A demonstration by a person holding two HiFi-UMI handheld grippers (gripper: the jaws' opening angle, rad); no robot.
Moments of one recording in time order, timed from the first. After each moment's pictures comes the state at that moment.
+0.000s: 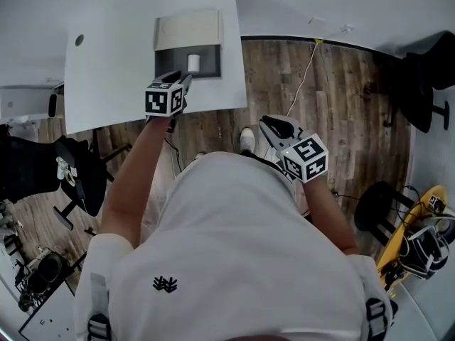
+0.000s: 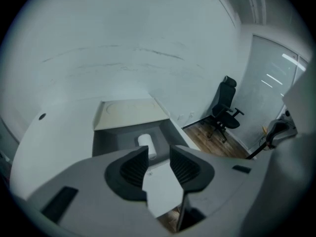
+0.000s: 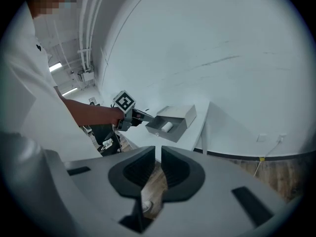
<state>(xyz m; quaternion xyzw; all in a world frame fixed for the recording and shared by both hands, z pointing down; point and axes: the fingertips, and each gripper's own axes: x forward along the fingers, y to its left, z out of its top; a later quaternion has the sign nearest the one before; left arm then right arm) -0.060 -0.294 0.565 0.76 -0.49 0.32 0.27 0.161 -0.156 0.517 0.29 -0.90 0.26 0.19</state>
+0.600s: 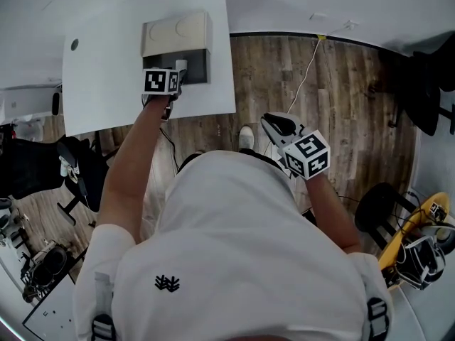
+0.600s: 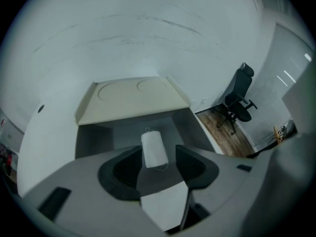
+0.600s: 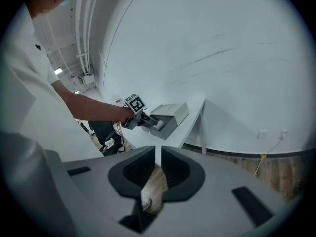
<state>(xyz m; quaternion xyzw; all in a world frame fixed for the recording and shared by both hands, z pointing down) -0.069 -0.337 0.624 0.69 -0.51 0.40 0.33 0.202 -0.185 0.535 0.27 -0.90 0.28 0.18</state>
